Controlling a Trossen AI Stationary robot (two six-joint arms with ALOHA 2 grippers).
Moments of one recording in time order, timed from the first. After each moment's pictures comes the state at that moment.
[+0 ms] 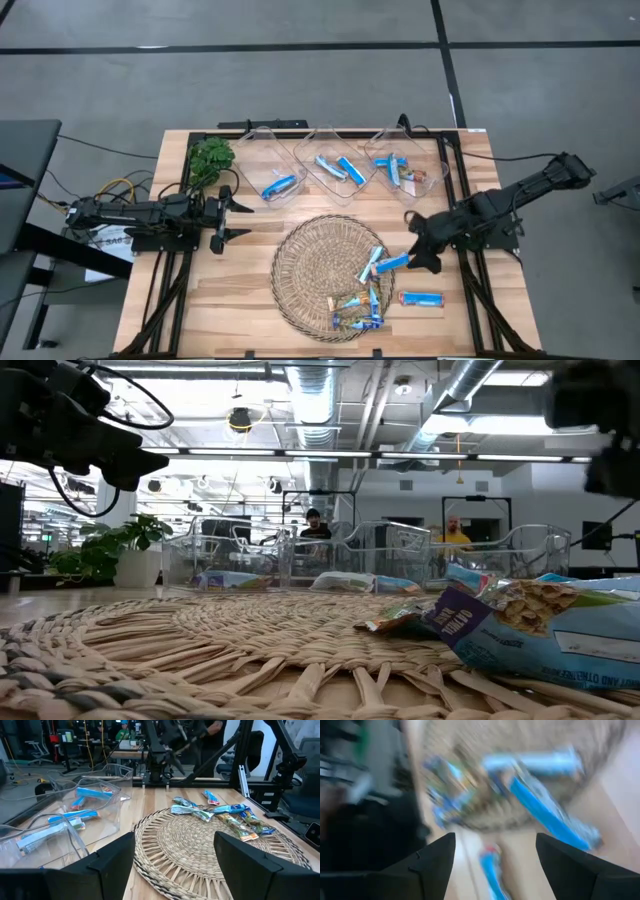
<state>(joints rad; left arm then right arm) -0.05 0.09 0.01 0.03 -0.01 -0.03 0.39 0.79 0.52 -0.56 -0.17 0.91</state>
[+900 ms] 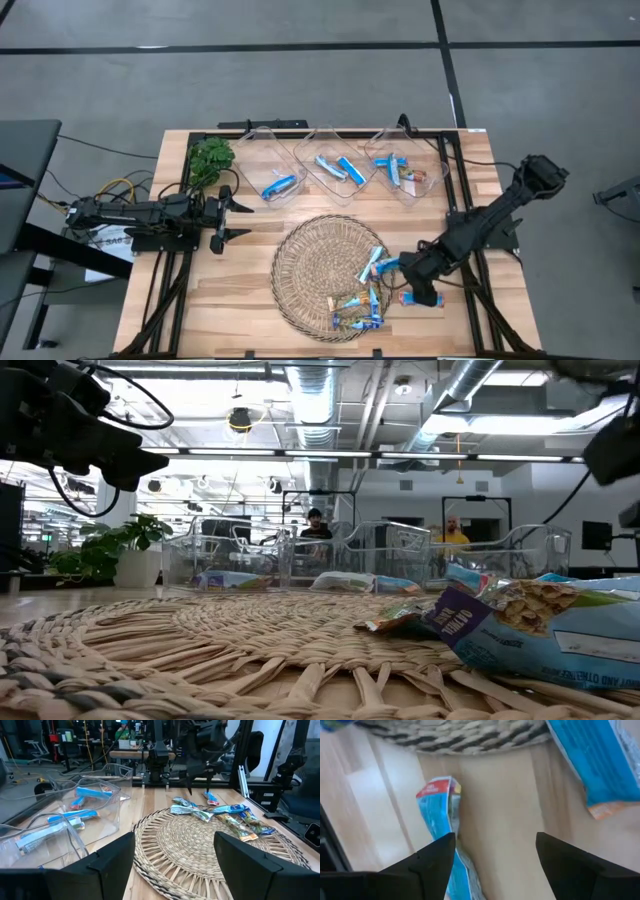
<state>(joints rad) -0.05 0.09 0.01 0.03 -0.01 -0.03 0.65 1.36 0.67 -0.64 -0.14 0.86</state>
